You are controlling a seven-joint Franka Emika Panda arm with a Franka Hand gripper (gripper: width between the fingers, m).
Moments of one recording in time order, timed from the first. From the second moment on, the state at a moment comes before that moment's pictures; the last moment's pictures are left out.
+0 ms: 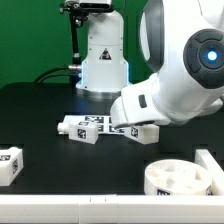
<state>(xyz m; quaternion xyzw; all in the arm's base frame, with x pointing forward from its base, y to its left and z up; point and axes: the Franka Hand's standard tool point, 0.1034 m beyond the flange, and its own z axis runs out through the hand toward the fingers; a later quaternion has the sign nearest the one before) 0.421 0.088 0.038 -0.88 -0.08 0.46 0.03</state>
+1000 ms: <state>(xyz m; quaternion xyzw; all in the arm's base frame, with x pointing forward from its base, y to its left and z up) 0.421 0.076 0.034 -0.88 -0.05 0.47 -0.03</state>
